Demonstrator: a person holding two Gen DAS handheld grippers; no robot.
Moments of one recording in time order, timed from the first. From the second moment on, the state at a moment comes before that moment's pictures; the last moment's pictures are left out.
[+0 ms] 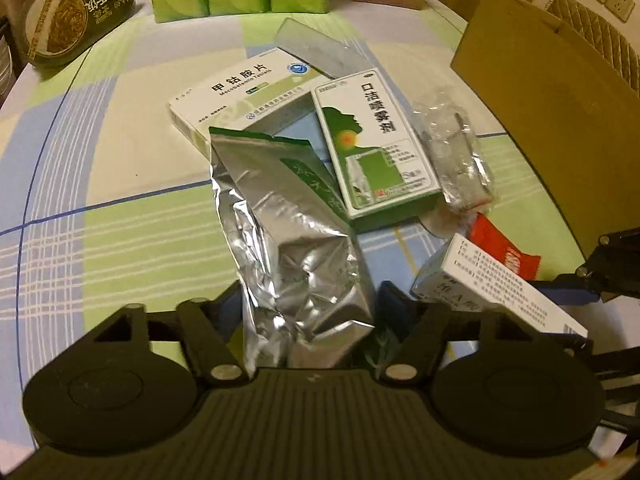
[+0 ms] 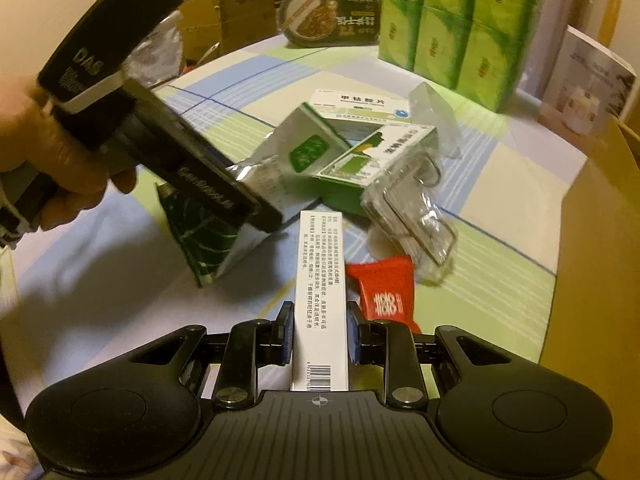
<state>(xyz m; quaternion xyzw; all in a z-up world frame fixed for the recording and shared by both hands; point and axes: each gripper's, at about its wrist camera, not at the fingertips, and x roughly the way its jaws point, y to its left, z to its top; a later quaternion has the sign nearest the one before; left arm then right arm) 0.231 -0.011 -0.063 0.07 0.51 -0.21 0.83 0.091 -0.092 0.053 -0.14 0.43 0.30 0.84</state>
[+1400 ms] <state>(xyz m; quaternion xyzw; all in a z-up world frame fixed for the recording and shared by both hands) 0.121 -0.016 -0.055 0.20 0.55 -0.26 0.77 0.017 -0.132 0.039 -0.13 0.47 0.27 0.83</state>
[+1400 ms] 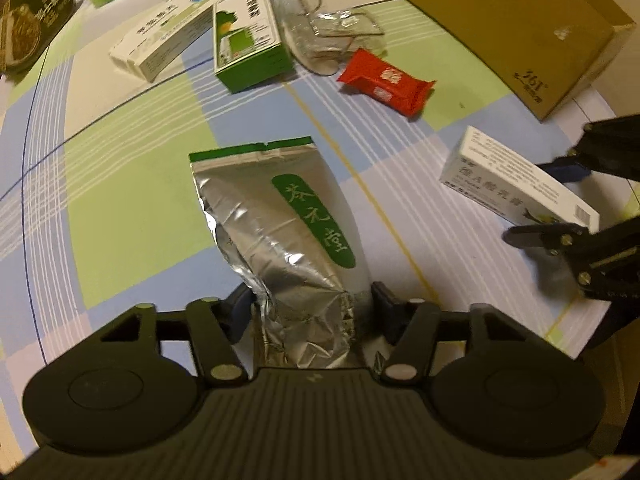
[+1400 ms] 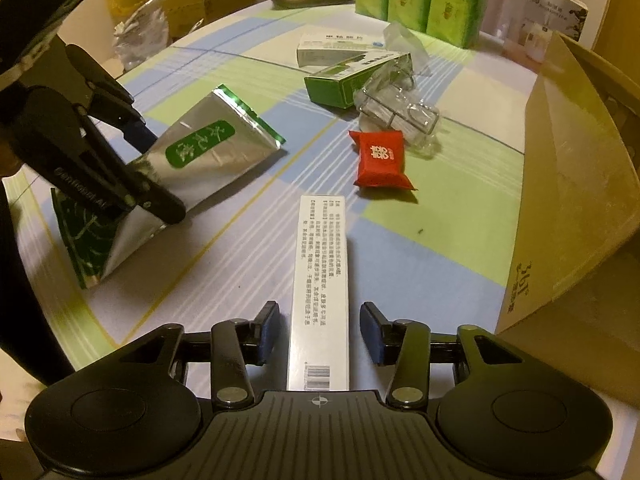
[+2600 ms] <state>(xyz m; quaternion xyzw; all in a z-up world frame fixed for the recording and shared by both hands) 0.096 -0.015 -0.028 0.24 0.54 -0.30 0.75 0.003 -0.142 0.074 -0.12 0.44 0.26 0.85</state>
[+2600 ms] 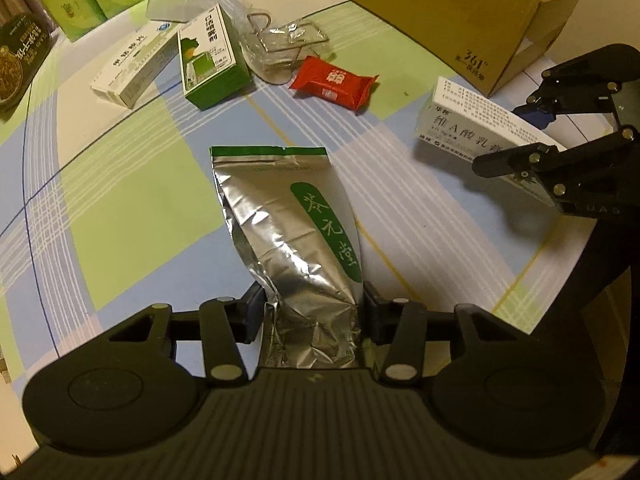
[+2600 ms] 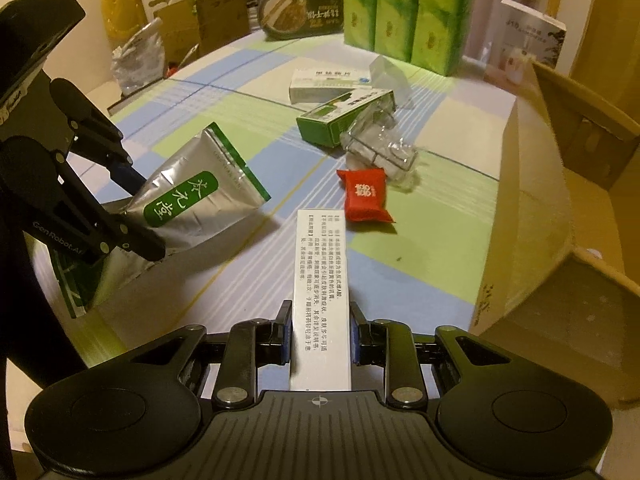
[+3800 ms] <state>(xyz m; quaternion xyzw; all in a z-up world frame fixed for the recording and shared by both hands) 0.130 -0.124 0.082 0.25 0.47 -0.35 0.77 0.028 -0.216 0.201 -0.06 0.33 0.17 0.93</state>
